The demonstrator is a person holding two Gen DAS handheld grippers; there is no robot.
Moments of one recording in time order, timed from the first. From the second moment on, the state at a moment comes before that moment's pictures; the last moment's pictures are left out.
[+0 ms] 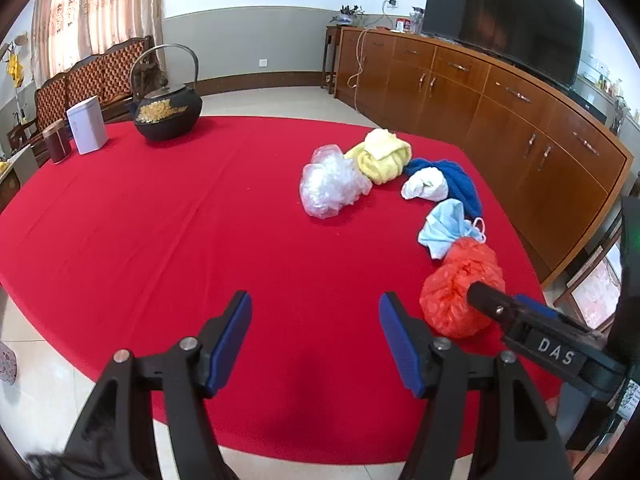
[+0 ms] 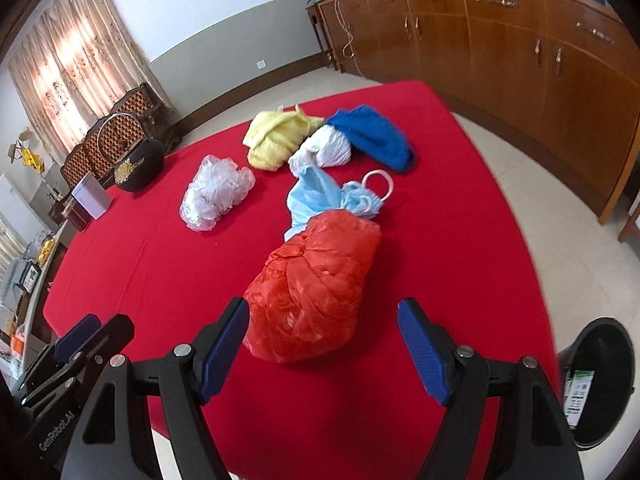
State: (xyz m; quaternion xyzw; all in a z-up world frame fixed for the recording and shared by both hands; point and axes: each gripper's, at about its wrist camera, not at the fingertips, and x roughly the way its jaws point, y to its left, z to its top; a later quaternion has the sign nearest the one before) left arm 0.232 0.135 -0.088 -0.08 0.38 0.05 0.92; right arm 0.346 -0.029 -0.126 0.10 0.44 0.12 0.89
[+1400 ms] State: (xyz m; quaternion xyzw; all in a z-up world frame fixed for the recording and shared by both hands) left arm 0.316 0.054 -0.100 -0.07 0.40 -0.03 0.91; right arm 0.382 -0.110 -0.105 0.09 0.35 0.07 0.93
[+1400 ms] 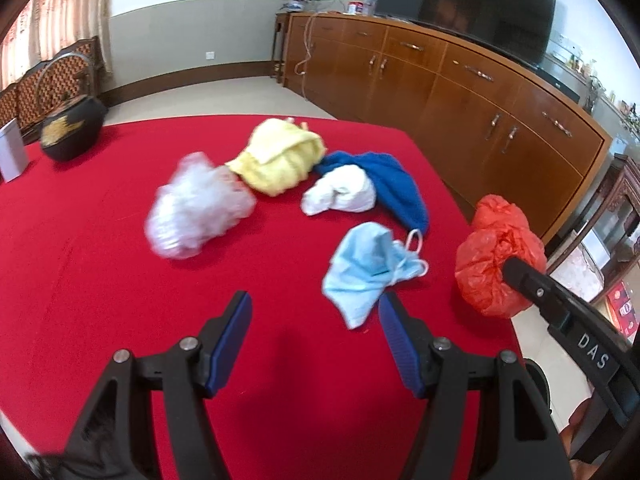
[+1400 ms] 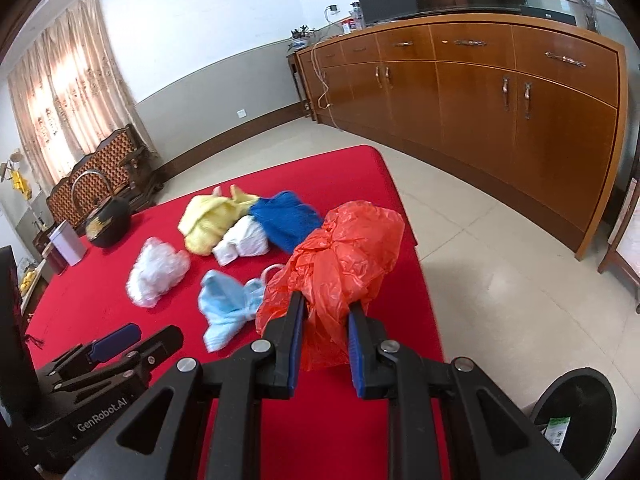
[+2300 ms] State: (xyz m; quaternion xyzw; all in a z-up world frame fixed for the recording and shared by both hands) left arm 0.350 0.027 -0.120 -0.08 0.41 -0.06 0.91; right arm 0.415 -0.119 -0.126 0.11 0.36 0.08 0.92
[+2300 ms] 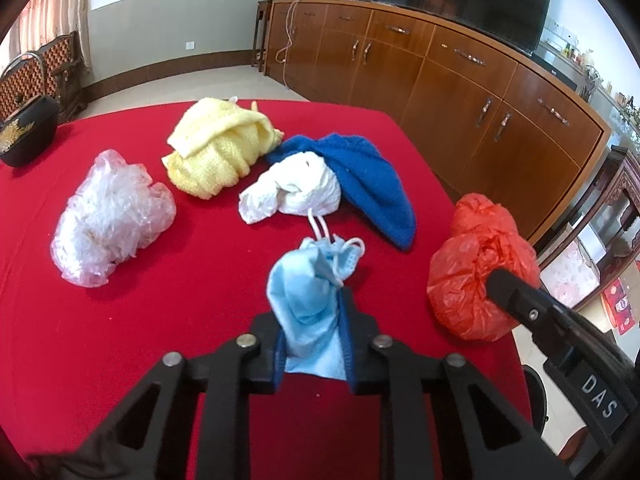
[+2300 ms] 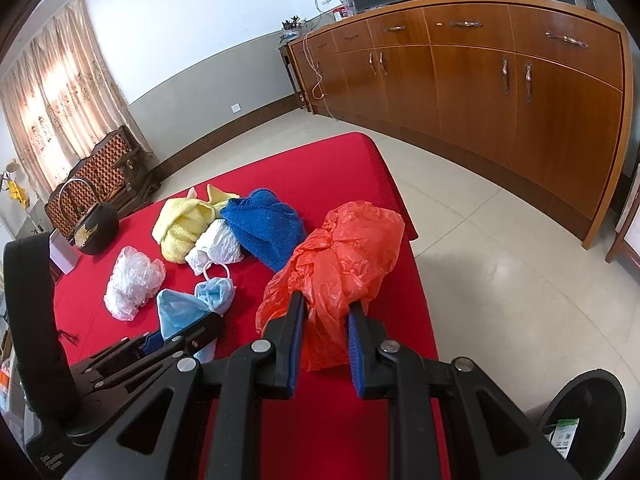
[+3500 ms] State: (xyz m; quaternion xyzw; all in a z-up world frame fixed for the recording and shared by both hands) left arm 0.228 -0.040 -0.069 -0.04 0.37 -0.14 0.92; right arm 0.251 -0.185 -0.077 0.10 0.34 0.05 0.94
